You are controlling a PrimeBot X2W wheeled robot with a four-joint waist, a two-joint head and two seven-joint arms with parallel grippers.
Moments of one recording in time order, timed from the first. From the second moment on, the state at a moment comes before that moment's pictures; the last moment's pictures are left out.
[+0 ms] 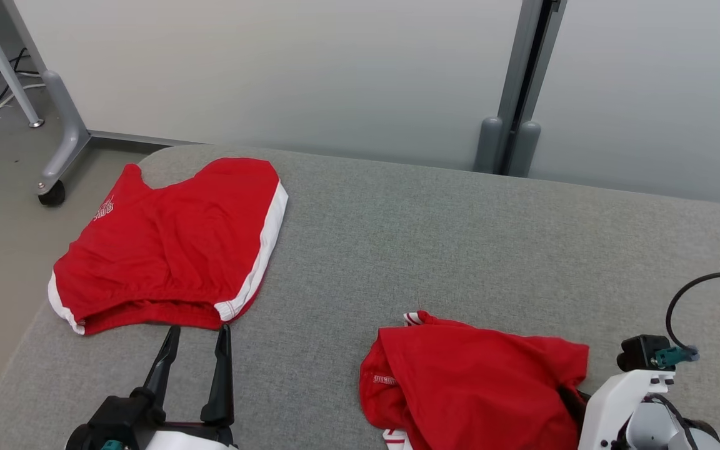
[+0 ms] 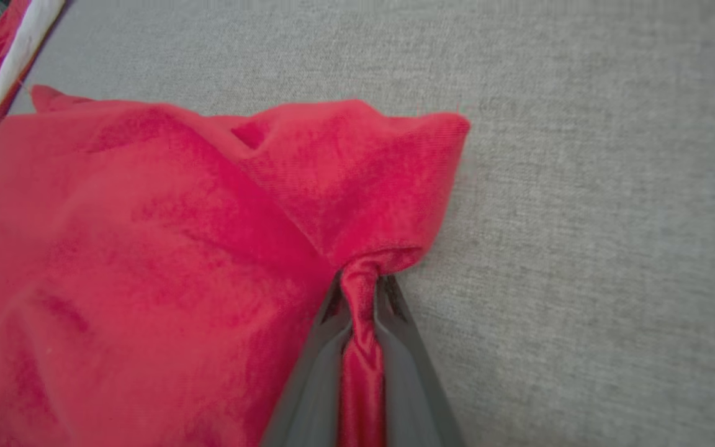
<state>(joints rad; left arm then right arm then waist) 0.07 0.05 -0.11 0.12 -0.26 -0.02 -0.26 -0.20 -0.16 0.19 0.59 0.55 0.13 0.39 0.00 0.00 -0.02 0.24</state>
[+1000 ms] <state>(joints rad) -0.09 0.05 -0.25 0.10 -0.25 -0.06 -0.26 -0.42 -0.33 0.33 0.44 0.58 0.13 0.18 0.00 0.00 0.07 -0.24</state>
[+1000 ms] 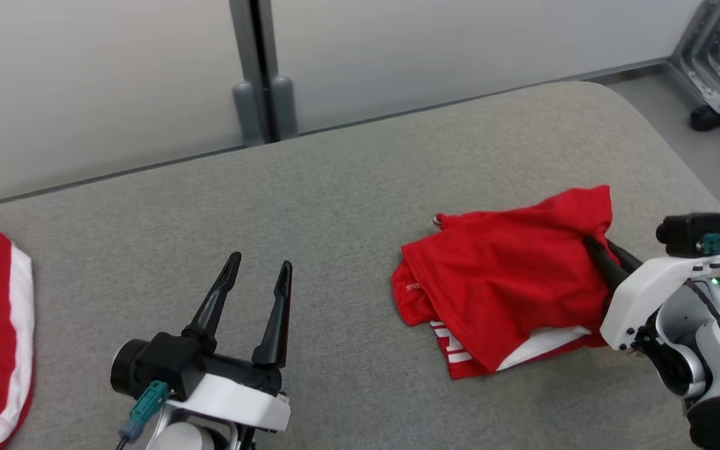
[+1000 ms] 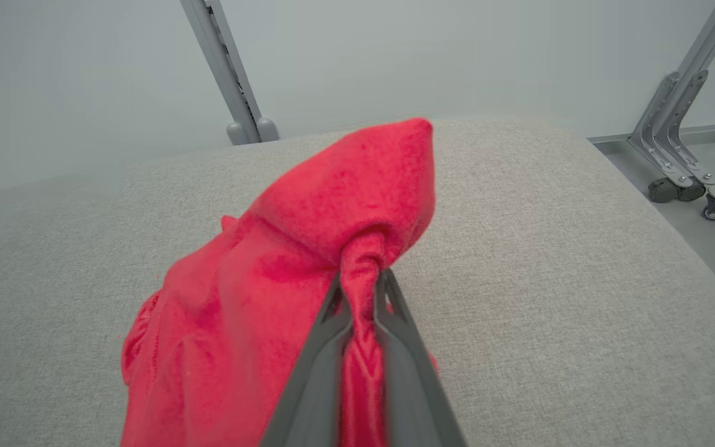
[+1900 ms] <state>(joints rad) -0.31 0.09 -0.31 0.16 -0.17 -0.09 -0.24 -1.03 -0.43 0.40 1.10 0.59 0.13 -0.17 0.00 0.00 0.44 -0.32</state>
